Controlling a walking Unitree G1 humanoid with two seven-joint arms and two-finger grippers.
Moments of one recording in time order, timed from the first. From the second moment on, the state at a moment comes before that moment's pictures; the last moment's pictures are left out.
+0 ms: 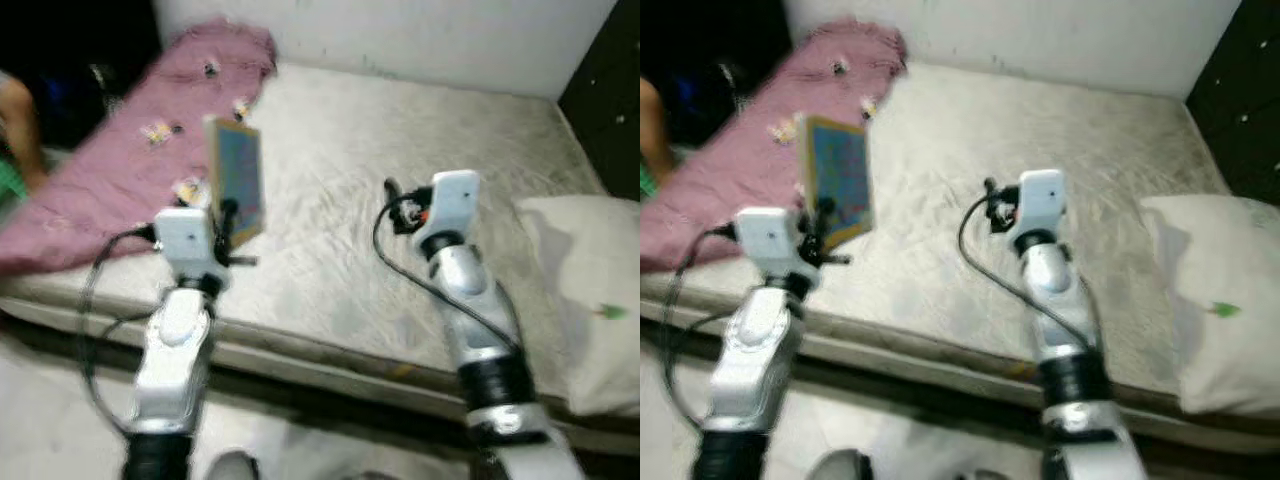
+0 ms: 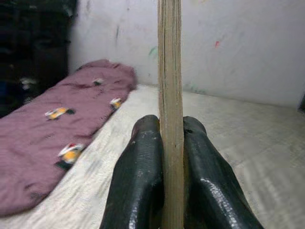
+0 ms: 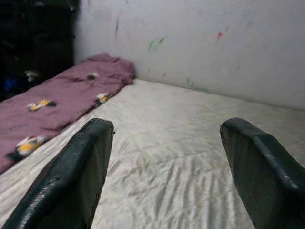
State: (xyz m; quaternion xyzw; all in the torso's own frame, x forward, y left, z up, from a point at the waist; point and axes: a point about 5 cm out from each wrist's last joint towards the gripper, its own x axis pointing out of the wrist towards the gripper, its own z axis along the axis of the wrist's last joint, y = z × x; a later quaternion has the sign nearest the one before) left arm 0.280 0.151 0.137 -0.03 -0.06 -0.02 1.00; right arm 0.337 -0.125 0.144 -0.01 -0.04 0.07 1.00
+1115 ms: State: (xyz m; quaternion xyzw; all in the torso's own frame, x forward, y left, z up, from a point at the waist) left arm 0.256 0.161 0.131 -0.03 -0.06 -0.02 1.00; right arm 0.312 -0.155 0.123 -0.02 -0.01 0.03 1.00
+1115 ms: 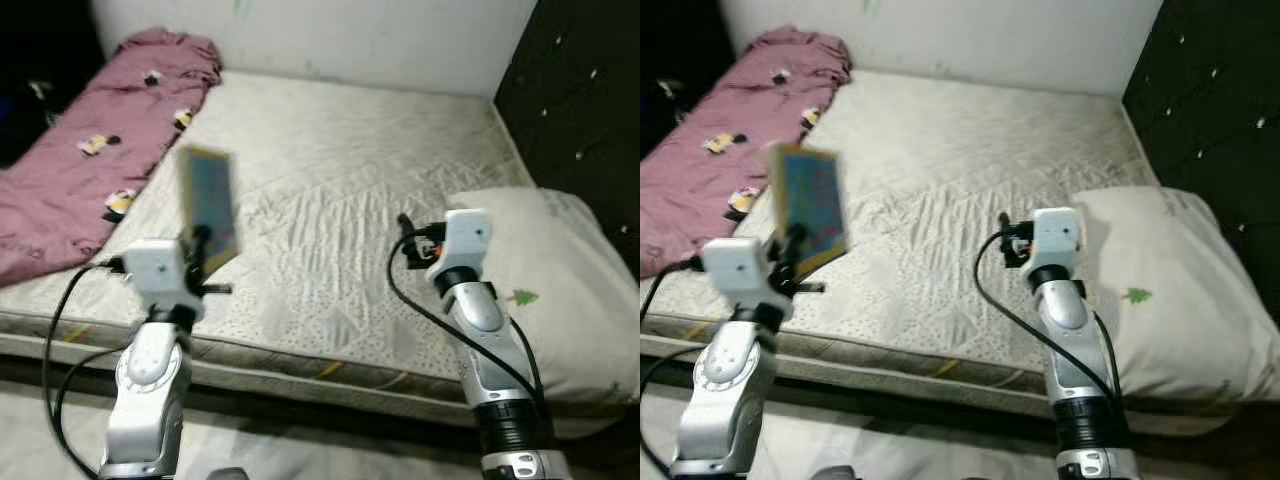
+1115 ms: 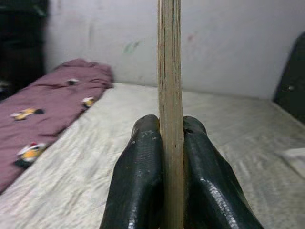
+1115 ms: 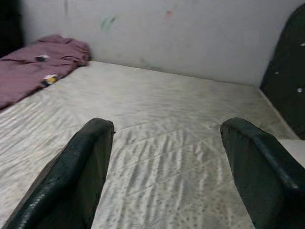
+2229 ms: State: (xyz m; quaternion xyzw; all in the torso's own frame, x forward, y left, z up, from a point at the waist) left arm 0.260 0.166 0.127 -0.01 -0.04 0.00 1.00; right arm 0.318 -0.152 0.132 -0.03 -0.02 0.03 1.00
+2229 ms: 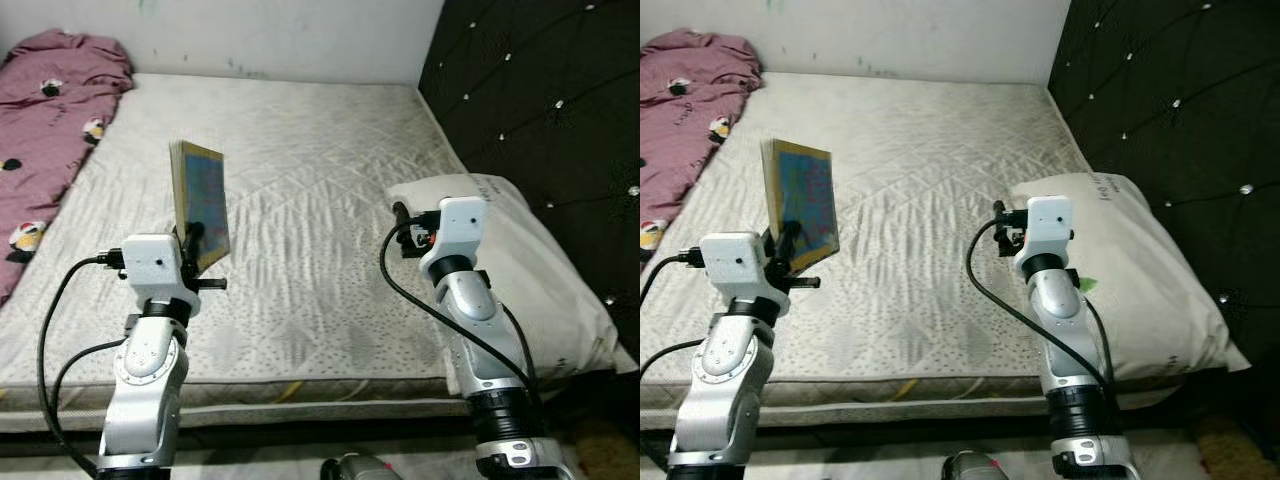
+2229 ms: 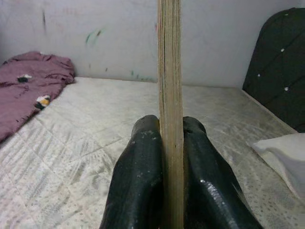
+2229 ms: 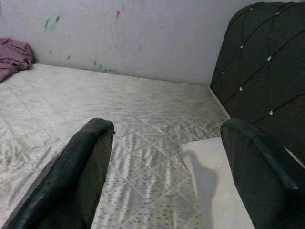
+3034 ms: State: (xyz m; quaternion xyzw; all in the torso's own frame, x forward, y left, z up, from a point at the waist) left arm 0.259 0.162 0.121 -0.03 -0.03 0.00 1.00; right arm 0.317 -0.157 0.126 -0.04 -0.01 0.02 1.00
